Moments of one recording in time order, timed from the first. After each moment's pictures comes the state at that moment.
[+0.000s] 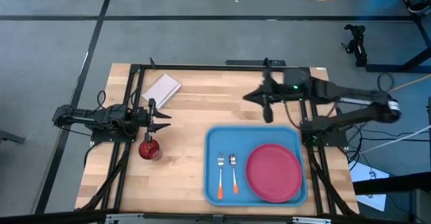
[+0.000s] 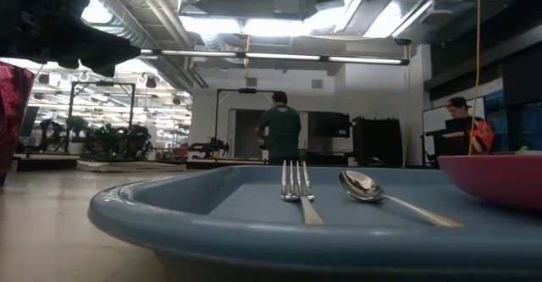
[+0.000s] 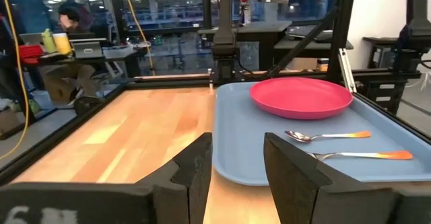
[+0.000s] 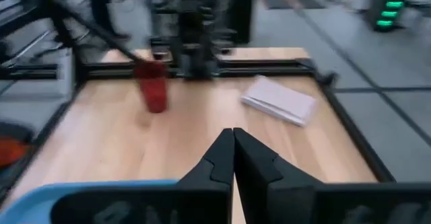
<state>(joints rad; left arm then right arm) -0.08 0.01 0.01 0.03 -0.11 0.03 -0.15 1.12 1.09 -0.32 -0.13 -0.04</state>
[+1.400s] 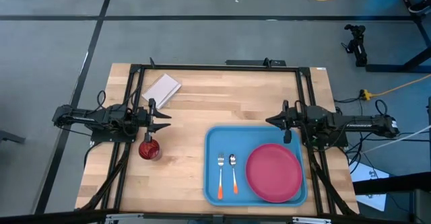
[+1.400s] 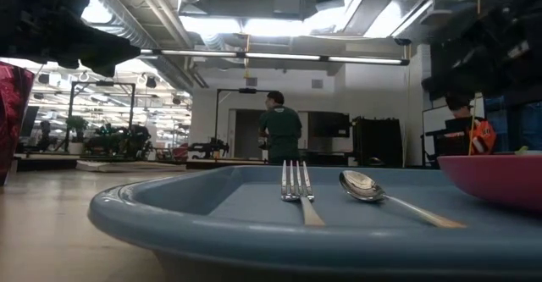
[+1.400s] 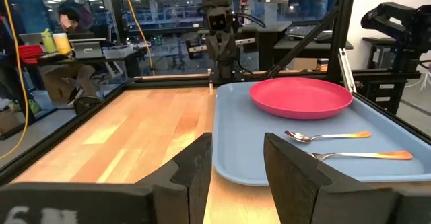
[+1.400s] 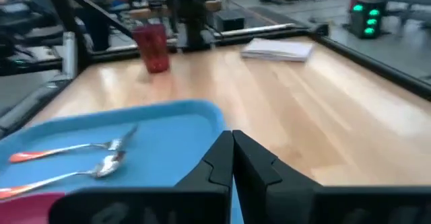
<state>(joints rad) -0.08 0.01 0.01 0.03 -0.11 0.03 -0.05 0.19 0.01 0.03 0.00 0.13</state>
